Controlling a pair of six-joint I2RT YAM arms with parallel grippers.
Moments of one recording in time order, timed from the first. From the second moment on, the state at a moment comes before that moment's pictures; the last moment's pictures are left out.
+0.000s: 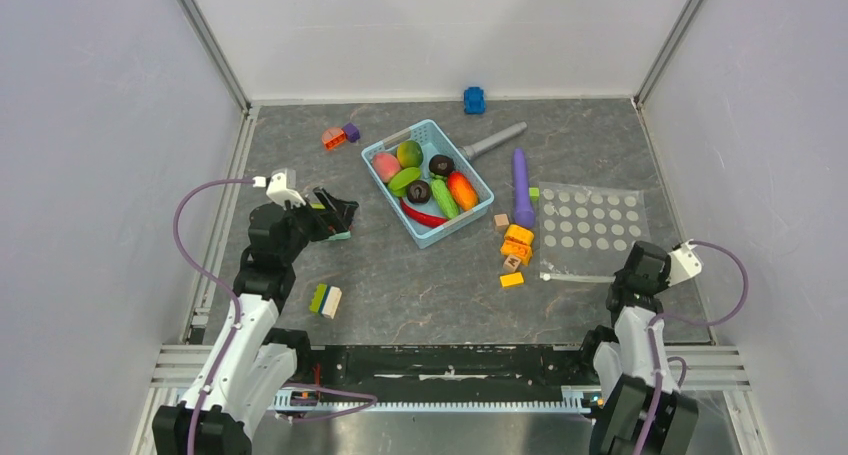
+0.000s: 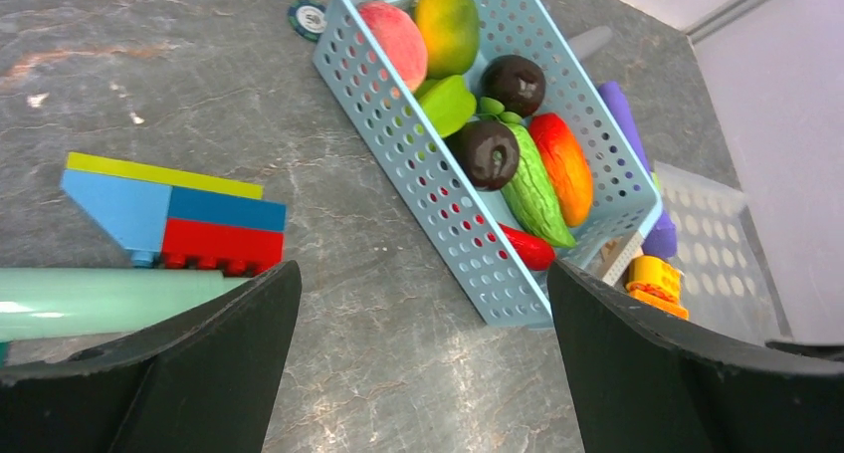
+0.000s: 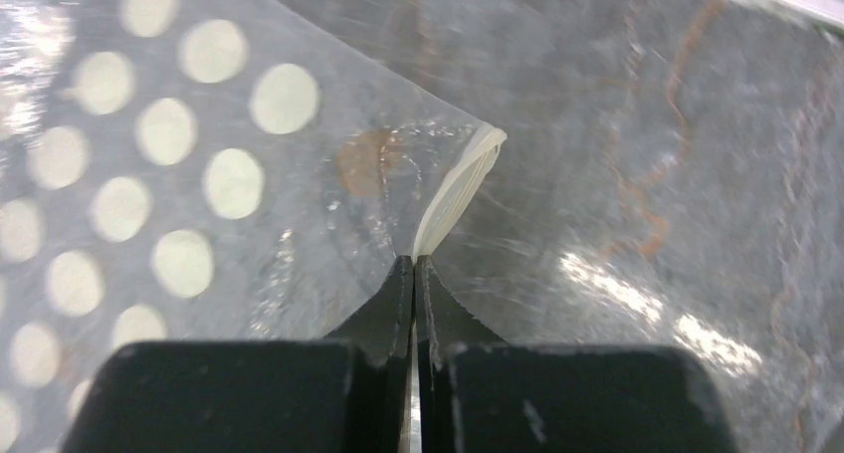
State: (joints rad) left arm -0.09 0.74 0.47 -0.01 0.21 -0.50; right arm -0.39 0.82 0.17 -0.08 0.43 0.60
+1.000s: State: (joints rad) left arm -0.82 1.23 0.83 0.19 0.36 -0.45; right arm 0.11 0.67 0.56 -0.07 -0.14 0.37
